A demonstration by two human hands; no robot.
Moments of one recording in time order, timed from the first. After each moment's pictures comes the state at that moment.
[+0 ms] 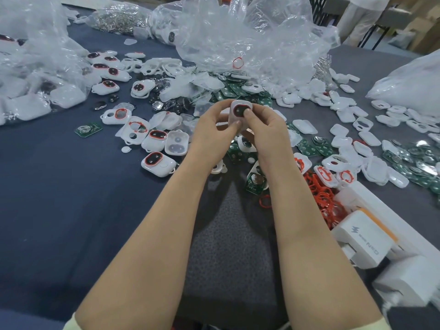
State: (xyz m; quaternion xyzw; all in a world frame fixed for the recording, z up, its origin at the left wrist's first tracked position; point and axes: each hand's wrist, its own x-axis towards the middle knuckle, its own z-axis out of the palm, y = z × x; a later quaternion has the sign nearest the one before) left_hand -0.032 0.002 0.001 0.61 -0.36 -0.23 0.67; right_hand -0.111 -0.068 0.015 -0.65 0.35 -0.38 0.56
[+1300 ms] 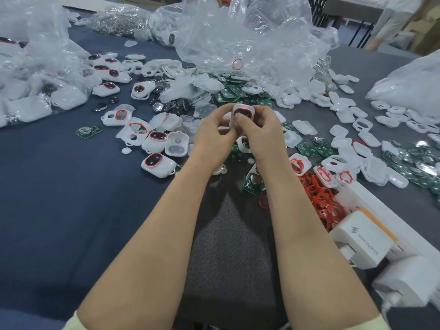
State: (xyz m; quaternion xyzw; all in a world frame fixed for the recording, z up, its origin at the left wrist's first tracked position) left_hand -0.035 -0.001 -0.002 0.63 -0.37 -0.21 0.65; right_hand -0.109 -0.066 0.012 -0.67 0.34 -0.39 0.53
